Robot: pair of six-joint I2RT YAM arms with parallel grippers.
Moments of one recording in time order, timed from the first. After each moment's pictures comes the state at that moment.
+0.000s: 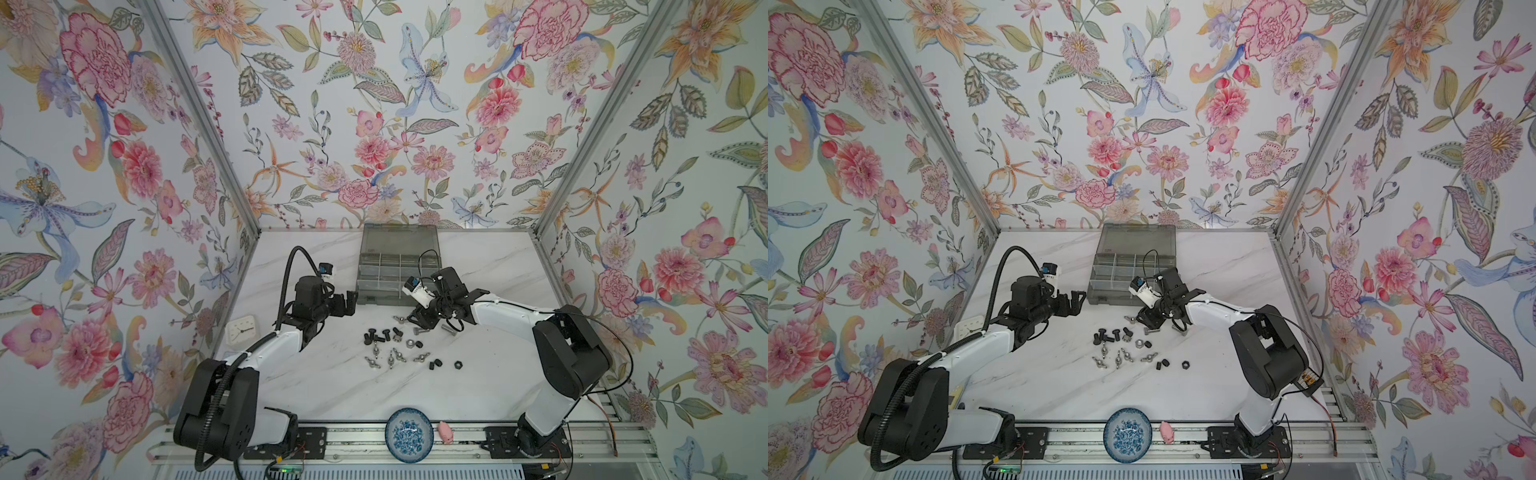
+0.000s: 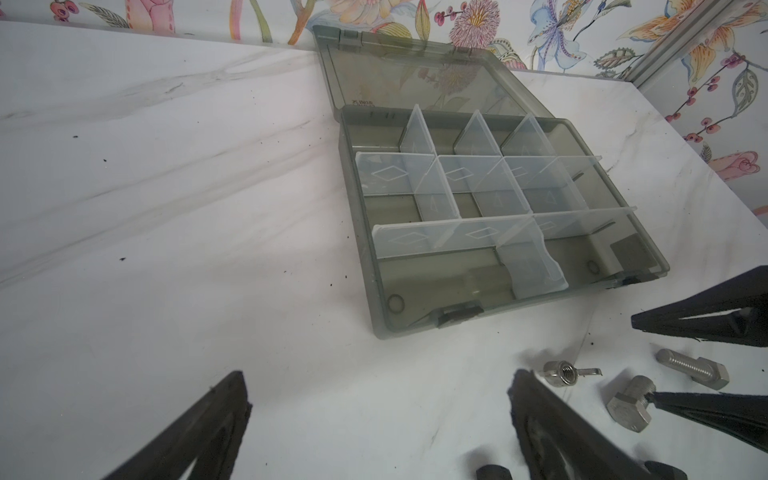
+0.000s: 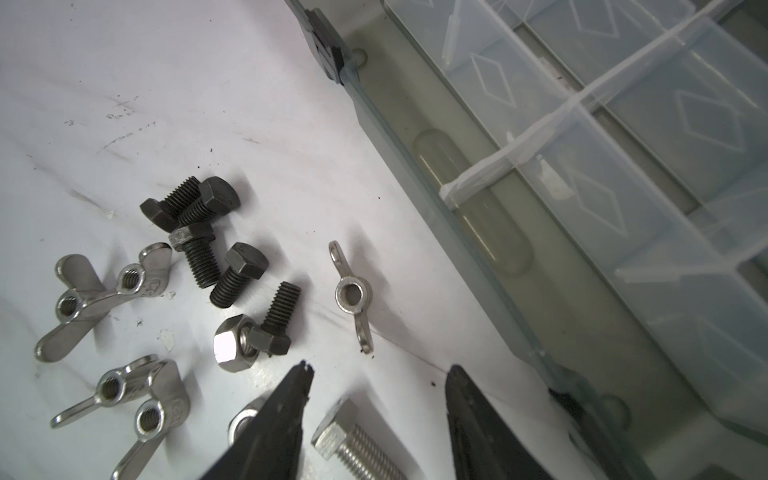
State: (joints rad) left arm -0.26 1.36 0.66 0.12 0.17 -0.19; right arm 0.59 1.76 1.05 -0.23 -0.33 -0.28
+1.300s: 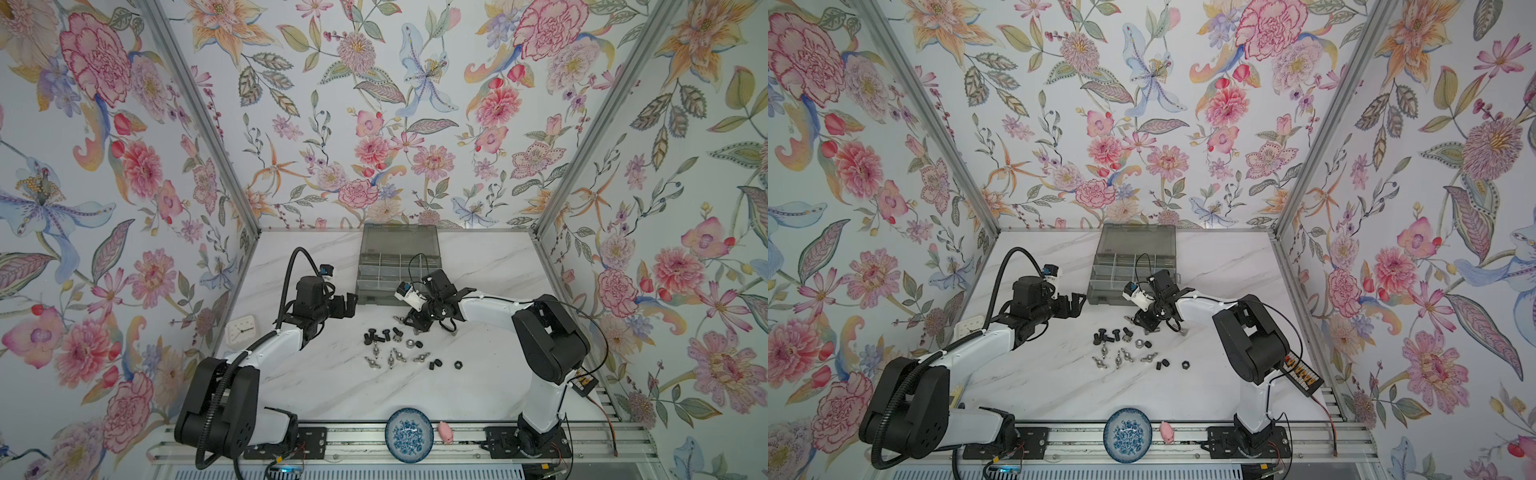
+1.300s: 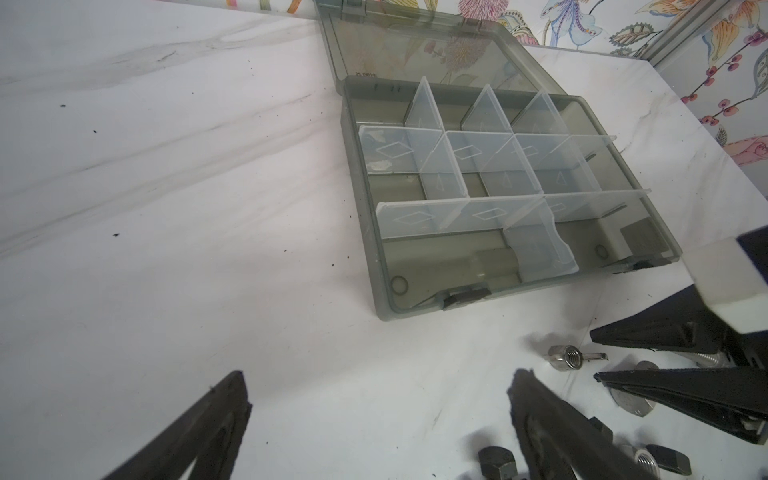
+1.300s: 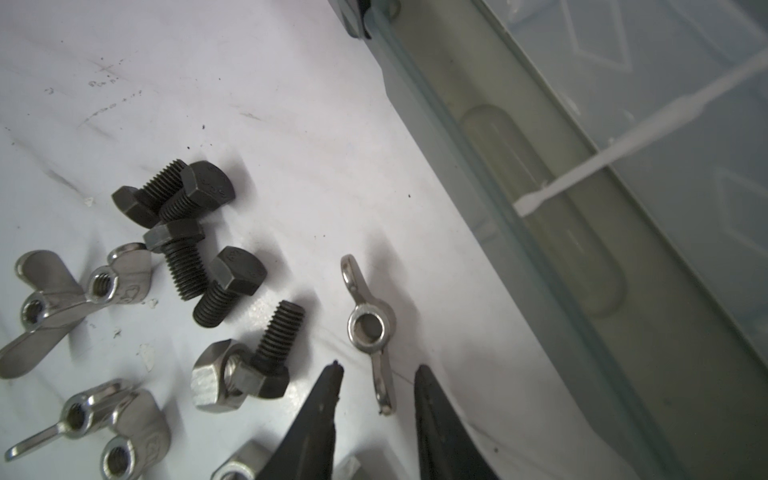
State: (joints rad) left arm -0.26 1.37 0.67 0.07 0.17 -0.19; right arm 0.61 1.88 1.11 -0.25 -0.38 -0.30
